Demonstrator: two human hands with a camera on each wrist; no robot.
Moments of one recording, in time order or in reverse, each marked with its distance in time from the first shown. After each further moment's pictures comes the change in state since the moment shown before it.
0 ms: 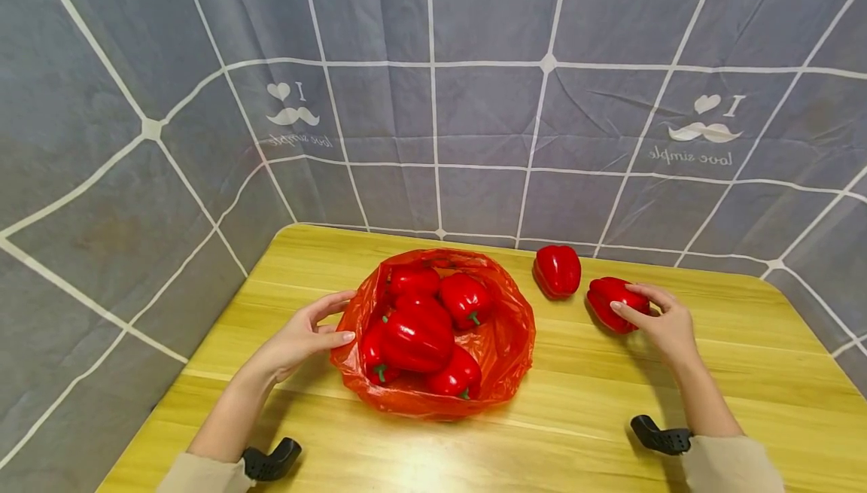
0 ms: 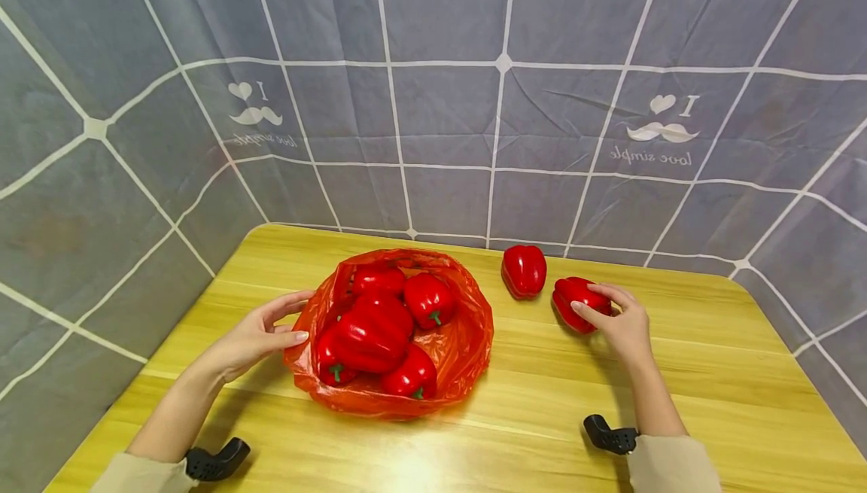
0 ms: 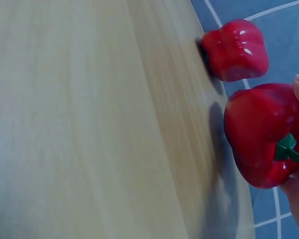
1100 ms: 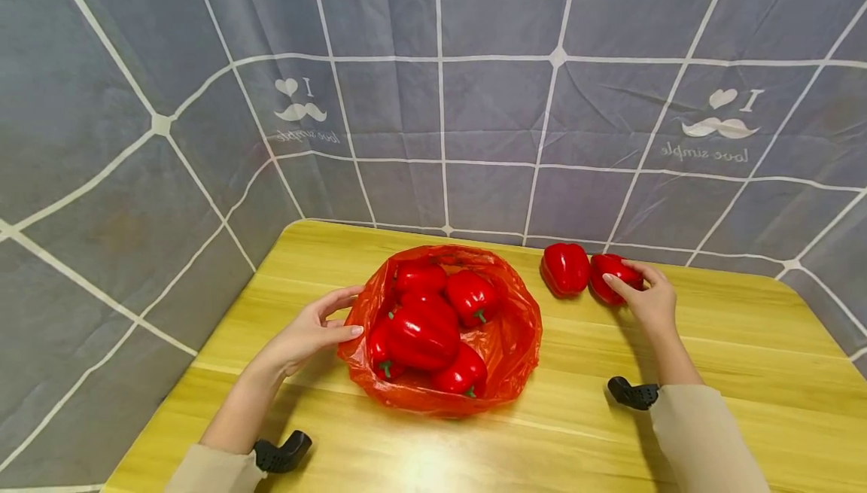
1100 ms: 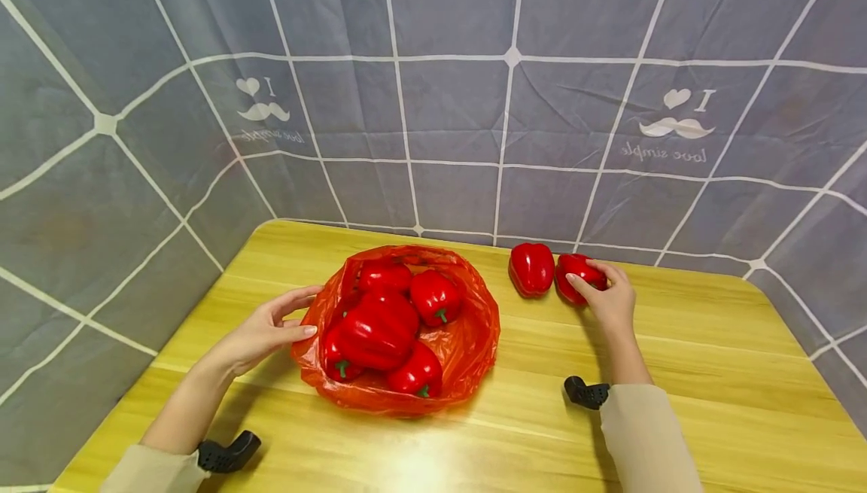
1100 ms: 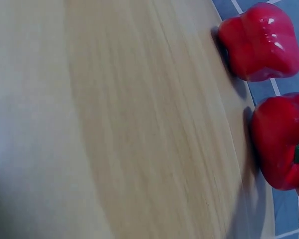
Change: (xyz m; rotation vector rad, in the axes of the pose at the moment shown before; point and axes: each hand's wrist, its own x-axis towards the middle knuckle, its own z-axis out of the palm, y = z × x) left_hand 0.001 -0.002 0.003 -0.011 0.027 -0.017; right_hand 0.039 0.002 0.034 -0.014 0.136 0.049
